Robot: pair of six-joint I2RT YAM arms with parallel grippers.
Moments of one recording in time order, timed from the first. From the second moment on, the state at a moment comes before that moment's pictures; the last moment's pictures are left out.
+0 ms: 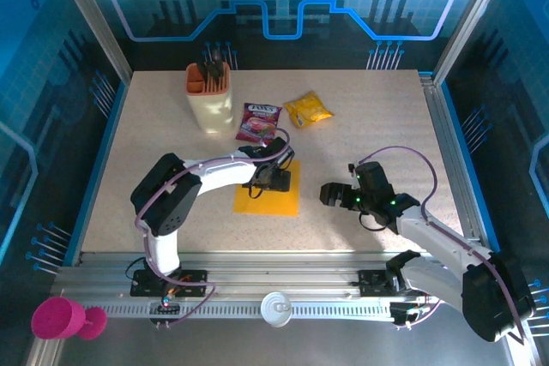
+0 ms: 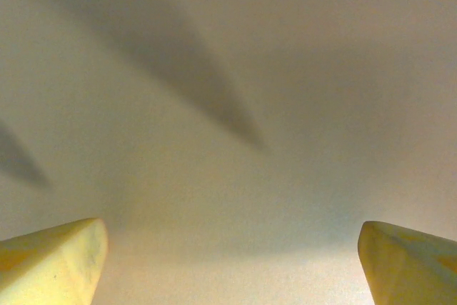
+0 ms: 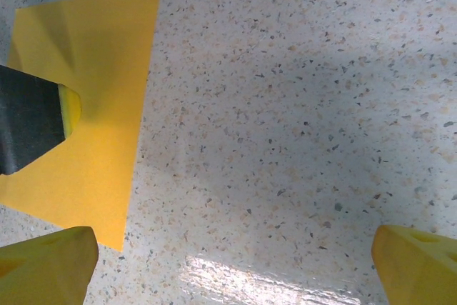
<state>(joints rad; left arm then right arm) -0.72 1.88 1.19 -0.58 -0.16 -0.67 0.44 1.01 0.45 -0.31 -0.13 0.57</state>
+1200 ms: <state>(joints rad) -0.74 1.58 1.10 -0.38 -0.04 -0.72 0.38 0.97 0.45 -0.33 -0.16 0.57</state>
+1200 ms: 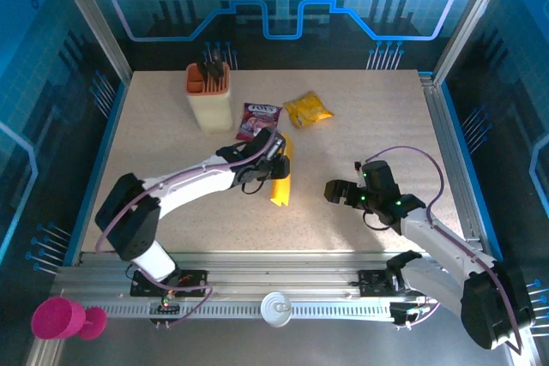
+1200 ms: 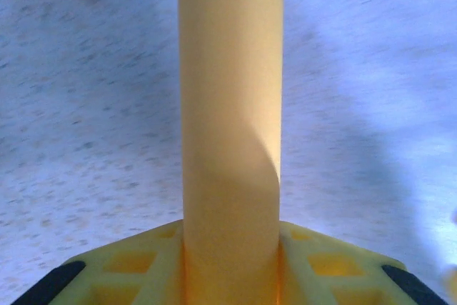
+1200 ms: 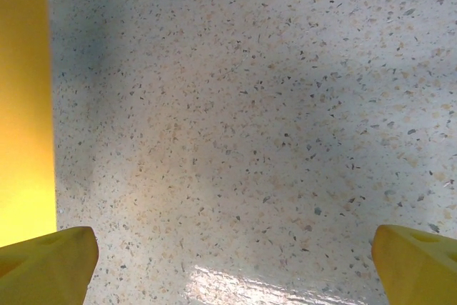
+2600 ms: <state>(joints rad) -0.73 1.61 0.74 -0.02 -0.08 -0.78 0.35 1.31 0.54 -0.12 -0.47 0.59</state>
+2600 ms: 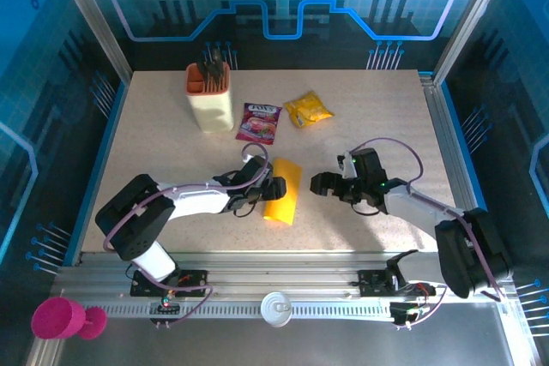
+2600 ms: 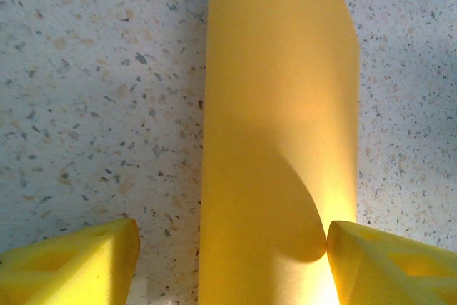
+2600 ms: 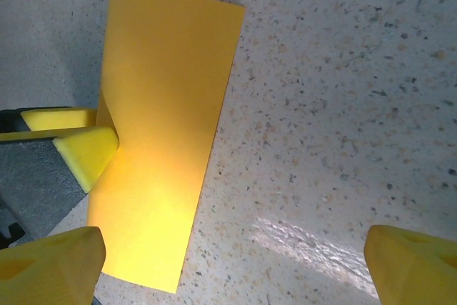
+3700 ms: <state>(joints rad) -0.66 1.57 0.69 -0.04 -0.10 -0.71 0.47 1.69 0.72 0.14 -0.59 0.74</state>
